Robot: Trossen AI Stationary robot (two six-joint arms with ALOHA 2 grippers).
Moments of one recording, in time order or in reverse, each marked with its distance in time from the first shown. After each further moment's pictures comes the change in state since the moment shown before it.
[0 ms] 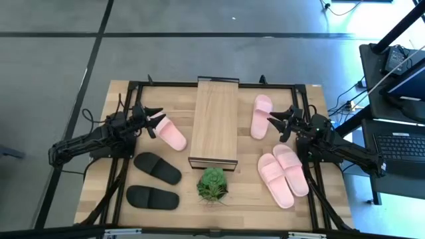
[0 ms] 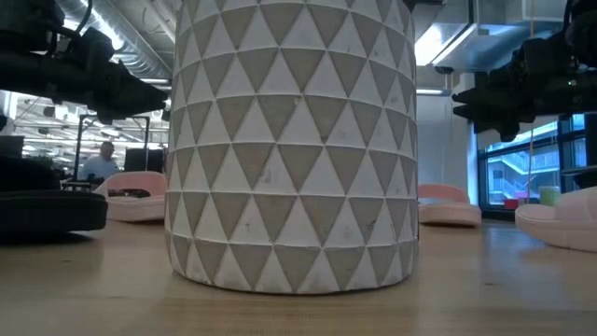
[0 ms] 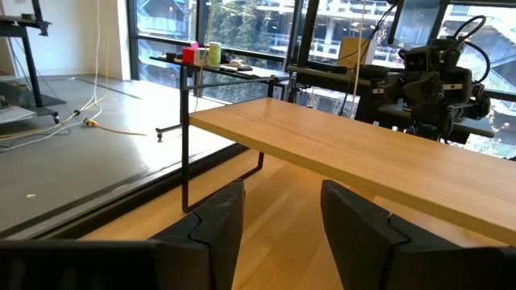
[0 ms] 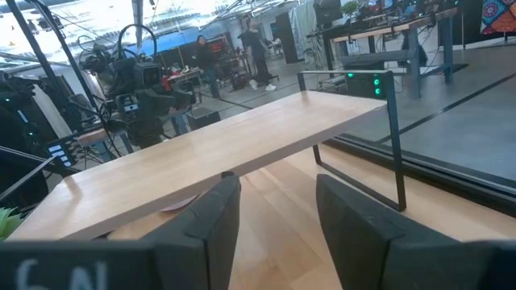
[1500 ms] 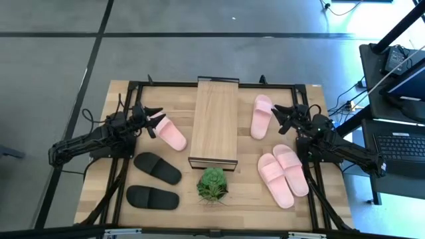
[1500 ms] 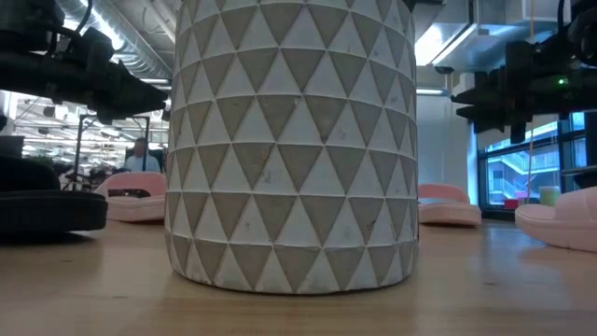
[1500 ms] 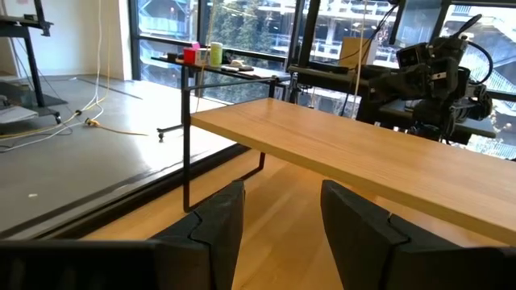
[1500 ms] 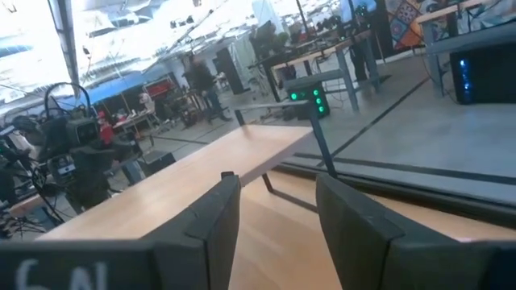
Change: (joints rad) left arm 0.000 0.000 0.000 0.001 -0.008 0.000; right arm 0.000 0.001 0.000 0.033 0.231 0.101
